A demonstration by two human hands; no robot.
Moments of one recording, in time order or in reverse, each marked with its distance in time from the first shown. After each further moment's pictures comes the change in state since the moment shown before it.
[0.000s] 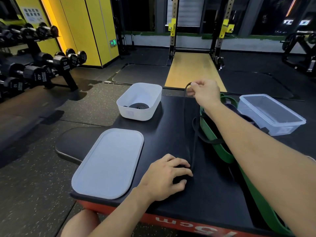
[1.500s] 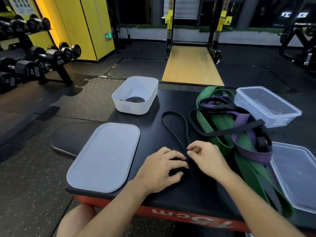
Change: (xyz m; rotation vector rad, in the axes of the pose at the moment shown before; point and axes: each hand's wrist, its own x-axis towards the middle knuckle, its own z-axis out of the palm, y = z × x) left_hand 0.000 -0.001 0.001 0.013 -0.005 -0.007; right_hand -0.153 0.128 -0.036 -0.435 -0.368 0.007
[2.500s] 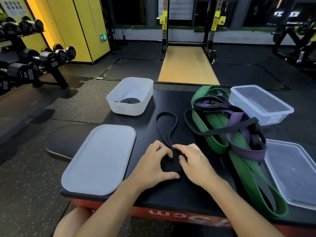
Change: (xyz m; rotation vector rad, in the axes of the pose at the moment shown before) left_hand 0.002 -0.005 -0.007 -0.306 0.024 -0.216; right_hand -0.018 -0.003 0.023 -0.058 -0.076 -0.153
